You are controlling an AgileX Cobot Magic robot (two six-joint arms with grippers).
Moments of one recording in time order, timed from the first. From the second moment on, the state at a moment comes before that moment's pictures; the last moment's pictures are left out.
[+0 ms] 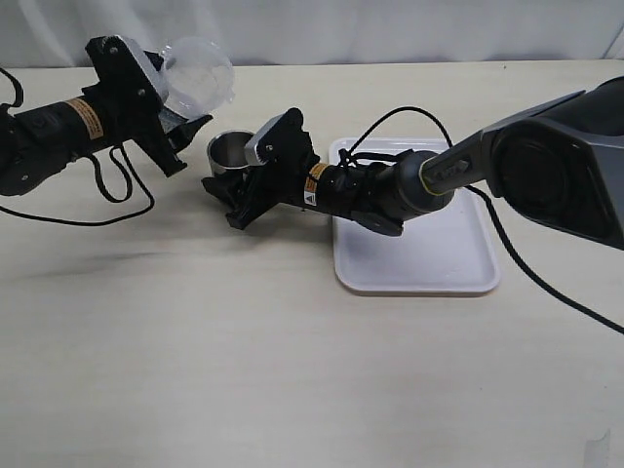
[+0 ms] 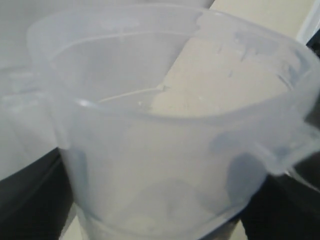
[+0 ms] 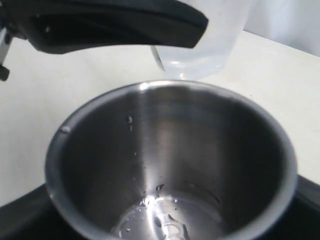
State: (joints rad) left arm -0.14 2.09 -0.99 0.65 -0.81 0.38; right arm 0.49 2.49 -1.43 -0.69 -0.81 0.33
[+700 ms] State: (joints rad) left arm -0.14 2.09 -1.01 0.64 -0.84 0.68; right arm 0.49 2.49 -1.43 -0.69 -0.81 0.33
